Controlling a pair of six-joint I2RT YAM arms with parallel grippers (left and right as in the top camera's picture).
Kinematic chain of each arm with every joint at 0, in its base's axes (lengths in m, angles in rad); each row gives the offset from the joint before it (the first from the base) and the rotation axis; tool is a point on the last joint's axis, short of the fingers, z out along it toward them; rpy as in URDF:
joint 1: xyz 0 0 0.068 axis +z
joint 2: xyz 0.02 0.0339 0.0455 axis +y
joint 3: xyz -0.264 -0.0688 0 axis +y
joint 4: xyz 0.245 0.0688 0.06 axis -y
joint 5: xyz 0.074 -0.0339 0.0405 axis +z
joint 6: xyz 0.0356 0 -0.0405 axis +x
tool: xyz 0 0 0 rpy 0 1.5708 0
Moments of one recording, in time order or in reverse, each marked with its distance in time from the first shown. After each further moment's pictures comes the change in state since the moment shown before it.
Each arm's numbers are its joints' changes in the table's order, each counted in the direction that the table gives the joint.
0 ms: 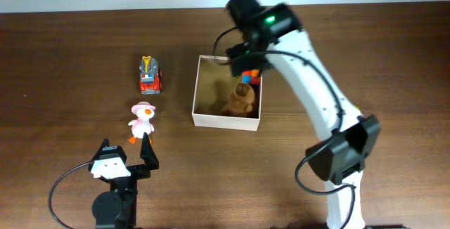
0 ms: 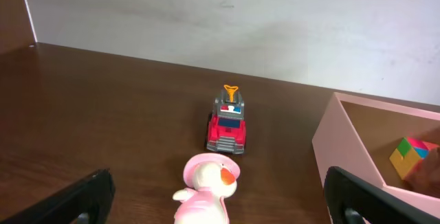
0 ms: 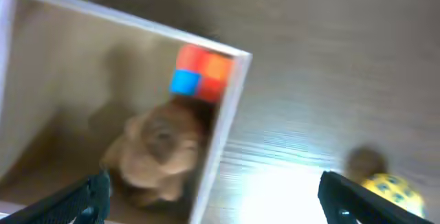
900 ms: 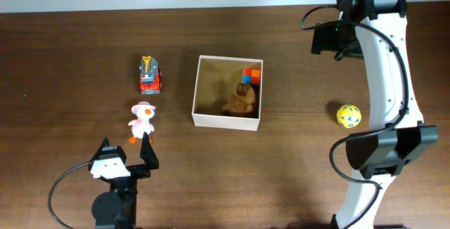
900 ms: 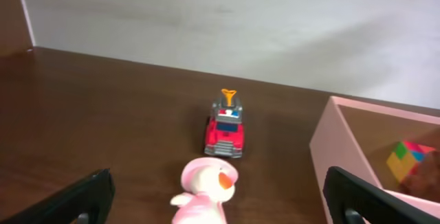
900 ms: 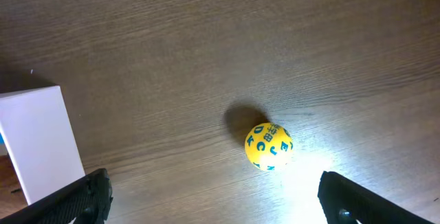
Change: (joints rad) left arm 0.000 0.000 0.000 0.018 -0.015 0.000; right arm -0.380 -0.065 -0.019 -0.126 -0.034 0.007
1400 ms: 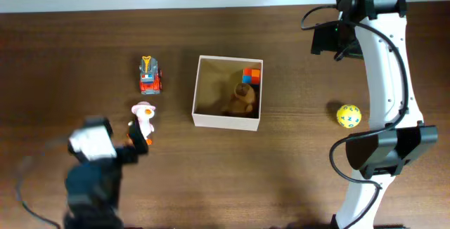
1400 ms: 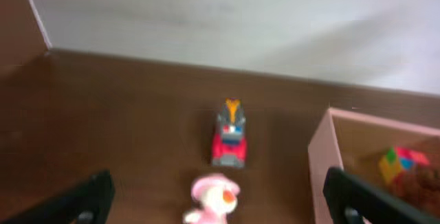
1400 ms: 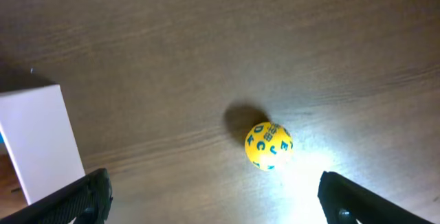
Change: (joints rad) left arm 0.000 0.470 -0.555 -0.290 0.029 0.045; right arm 0.000 0.000 0.000 -0.003 0.000 0.000
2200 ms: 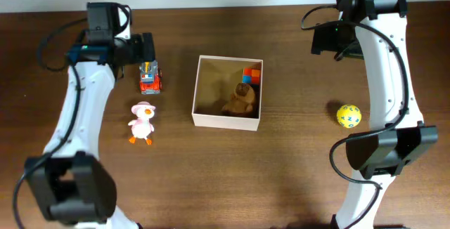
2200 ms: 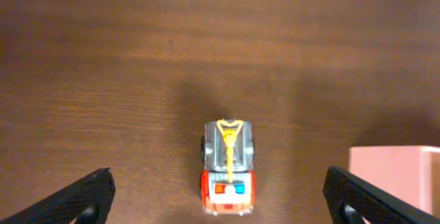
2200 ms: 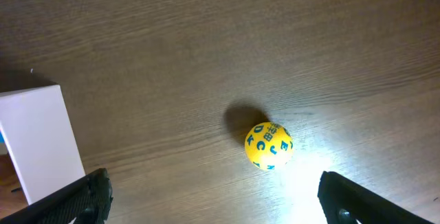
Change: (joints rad) left arm 0.000 1.329 -1.032 -0.327 -0.066 0.078; right arm 0.000 0.000 0.000 0.000 0.000 -0.001
